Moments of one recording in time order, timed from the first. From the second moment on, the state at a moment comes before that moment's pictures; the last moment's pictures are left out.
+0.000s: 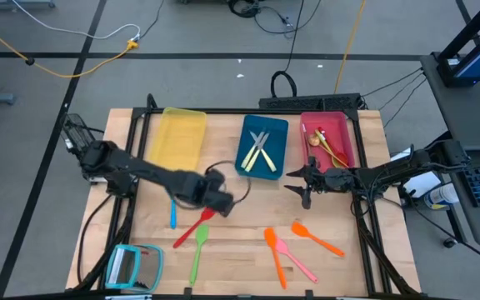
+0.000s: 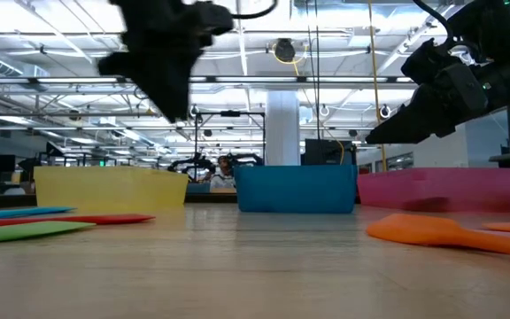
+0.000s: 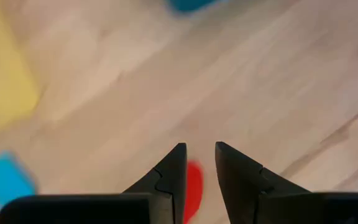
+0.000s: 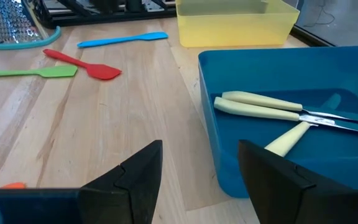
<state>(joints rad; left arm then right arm) -0.26 1.73 1.38 -1.01 -0.33 -1.19 0.11 1.02 0.16 0.52 0.29 0.14</state>
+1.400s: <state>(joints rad) -0.18 1.64 0.96 -1.22 -0.23 -1.52 0.11 1.02 0.15 0.54 0.28 0.11</state>
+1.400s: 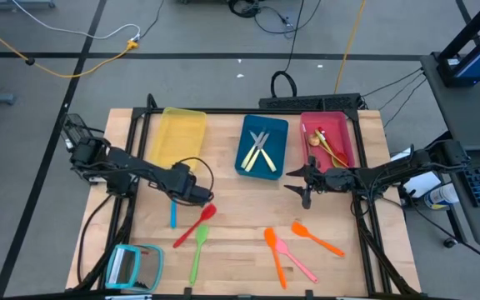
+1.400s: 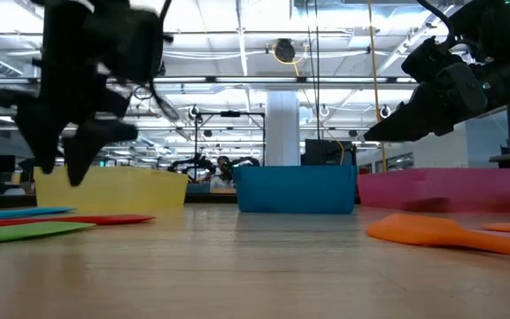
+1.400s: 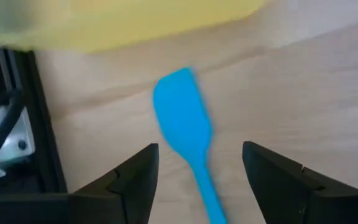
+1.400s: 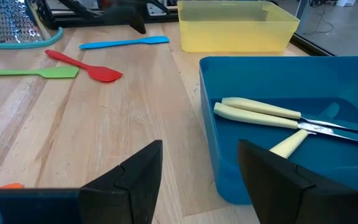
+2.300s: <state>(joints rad) -0.06 1.63 0.76 -0.94 -0.15 -1.44 0.11 1.02 0.15 0.54 0.28 0.12</state>
